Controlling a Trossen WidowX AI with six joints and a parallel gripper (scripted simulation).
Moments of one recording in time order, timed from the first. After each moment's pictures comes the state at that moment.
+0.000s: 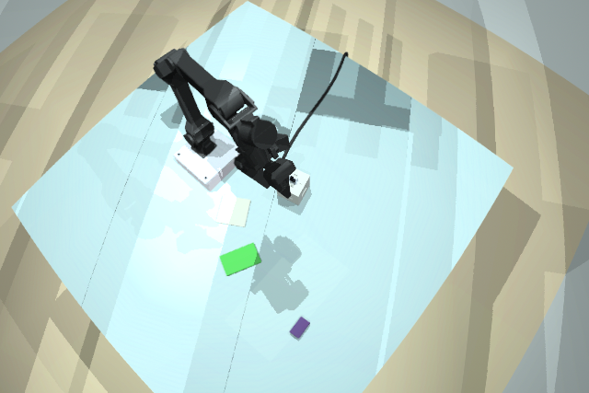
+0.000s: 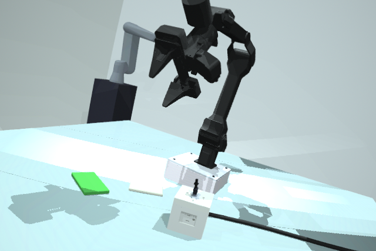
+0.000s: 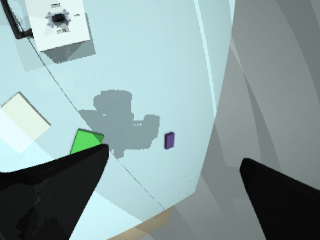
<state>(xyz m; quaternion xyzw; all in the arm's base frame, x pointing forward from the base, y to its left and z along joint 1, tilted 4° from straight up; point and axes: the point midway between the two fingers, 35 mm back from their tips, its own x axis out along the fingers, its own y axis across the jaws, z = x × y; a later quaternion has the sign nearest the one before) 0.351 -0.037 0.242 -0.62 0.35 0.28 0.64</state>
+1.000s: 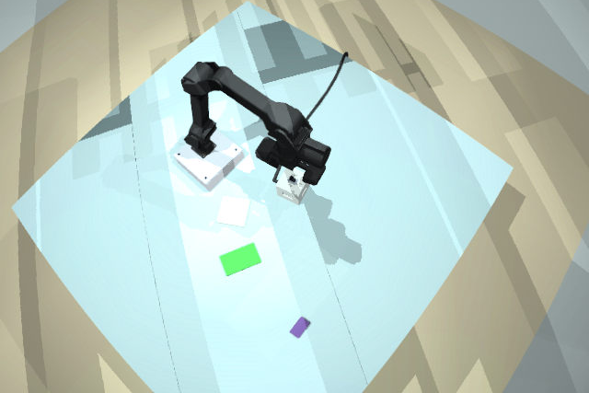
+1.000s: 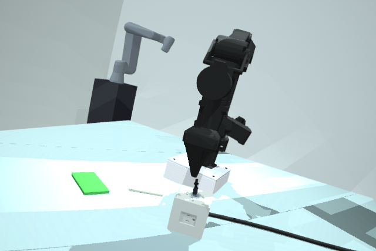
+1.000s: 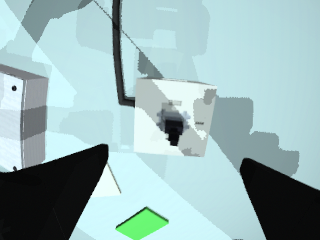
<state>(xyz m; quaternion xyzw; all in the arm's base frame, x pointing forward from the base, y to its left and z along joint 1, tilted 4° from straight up) 0.316 0.072 0.115 -0.53 0.43 0.56 0.47</state>
